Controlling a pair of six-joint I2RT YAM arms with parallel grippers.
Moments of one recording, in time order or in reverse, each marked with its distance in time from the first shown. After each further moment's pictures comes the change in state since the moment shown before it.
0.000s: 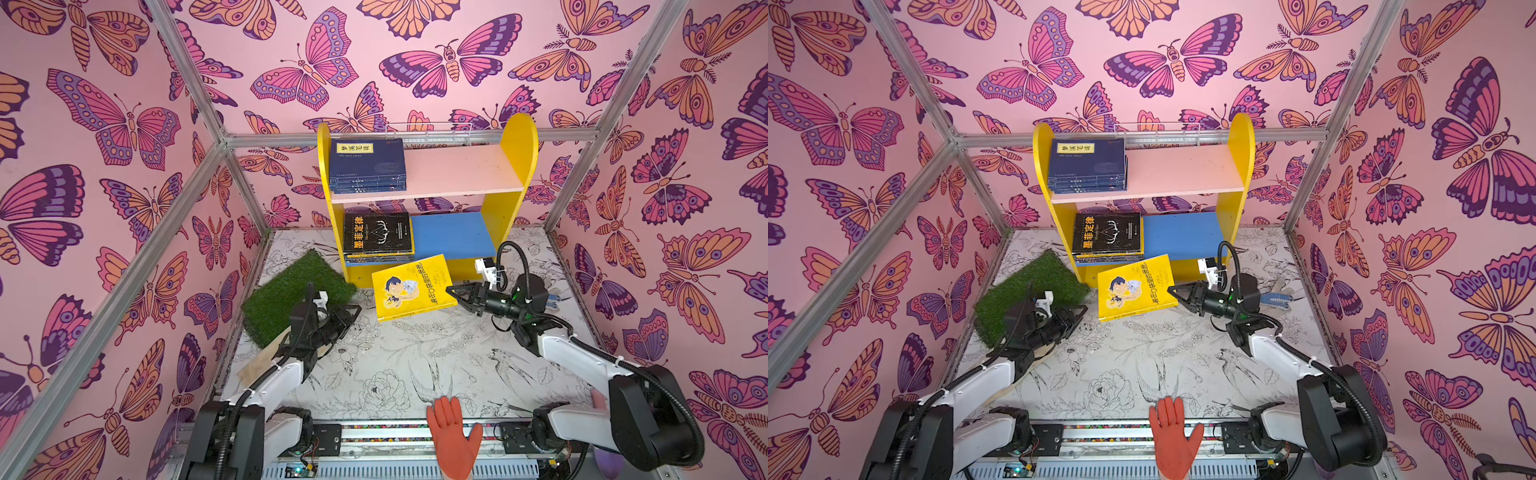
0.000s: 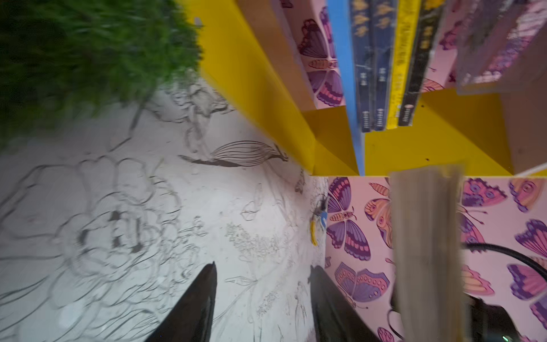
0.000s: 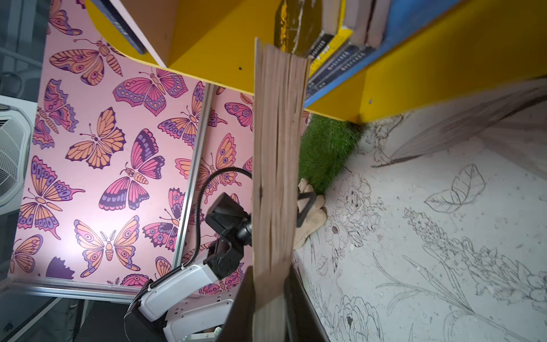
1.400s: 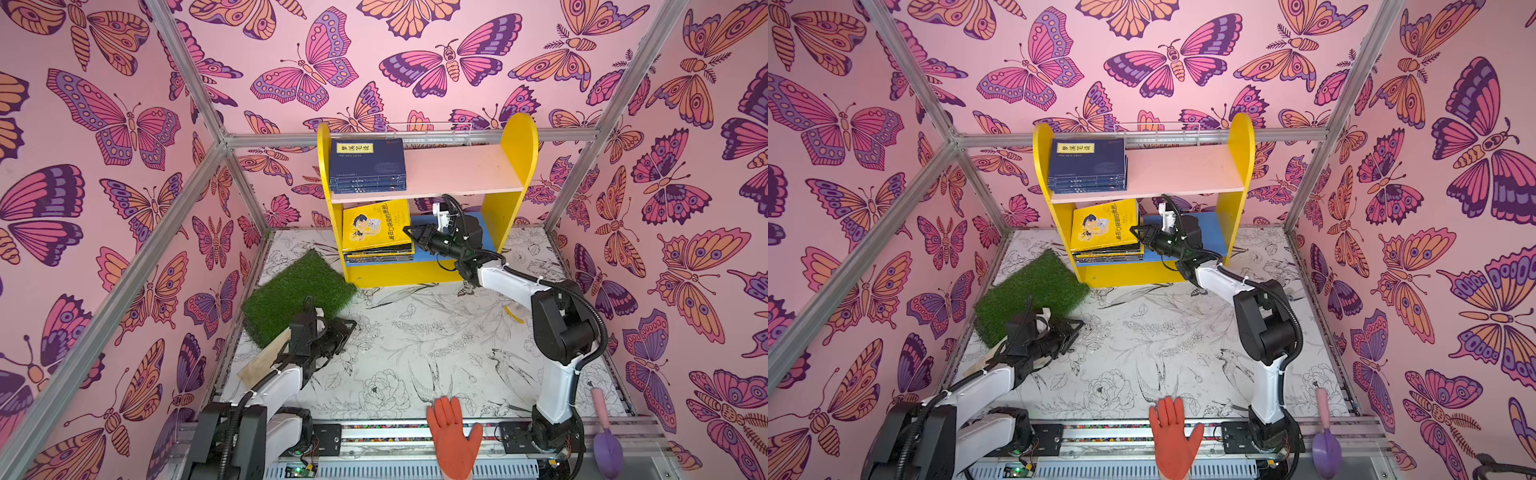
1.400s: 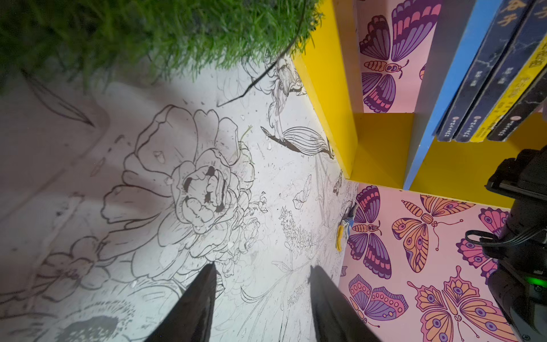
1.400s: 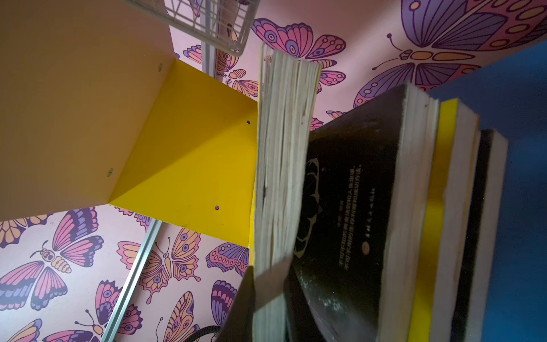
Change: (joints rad) left arm 0.031 0.004 -0.055 -0.070 -0.005 -0.023; right arm 0.173 0.703 0.836 -0.125 0.342 -0.154
